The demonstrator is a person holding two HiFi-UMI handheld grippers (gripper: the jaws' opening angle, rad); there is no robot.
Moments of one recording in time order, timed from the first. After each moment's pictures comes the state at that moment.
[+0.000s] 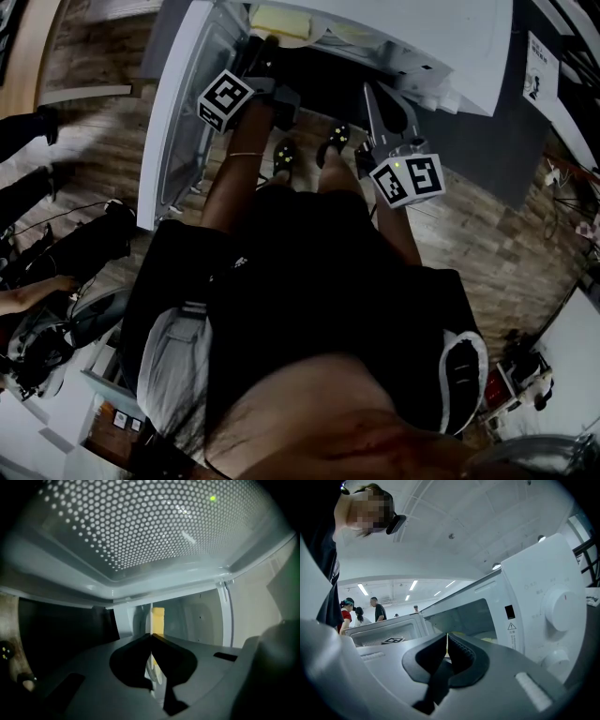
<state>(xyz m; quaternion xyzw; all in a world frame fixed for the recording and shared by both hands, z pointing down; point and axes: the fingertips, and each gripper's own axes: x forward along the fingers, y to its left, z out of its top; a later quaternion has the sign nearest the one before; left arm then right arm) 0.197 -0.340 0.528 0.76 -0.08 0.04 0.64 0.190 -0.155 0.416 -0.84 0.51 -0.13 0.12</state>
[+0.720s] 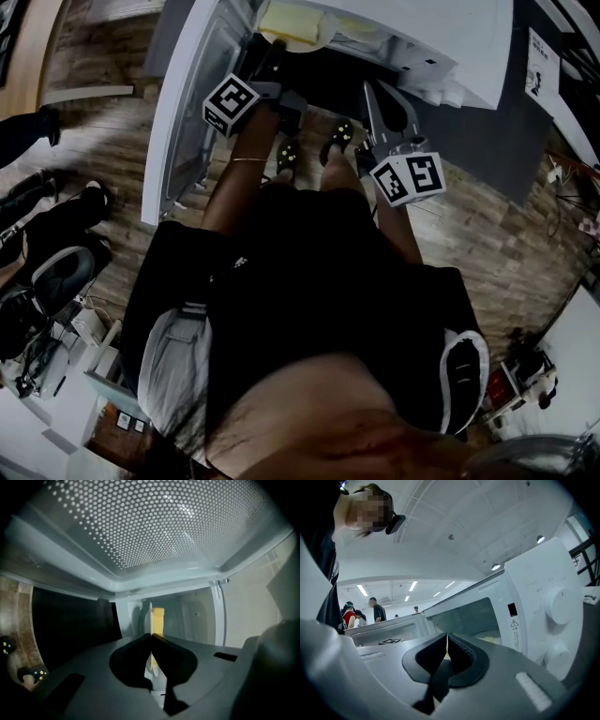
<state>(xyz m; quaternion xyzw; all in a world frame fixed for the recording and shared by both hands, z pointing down) 0.184 -0.326 0.525 0.75 -0.07 0.05 0.65 0.179 -0.158 0.415 -0.84 0.51 -0.13 0.12</state>
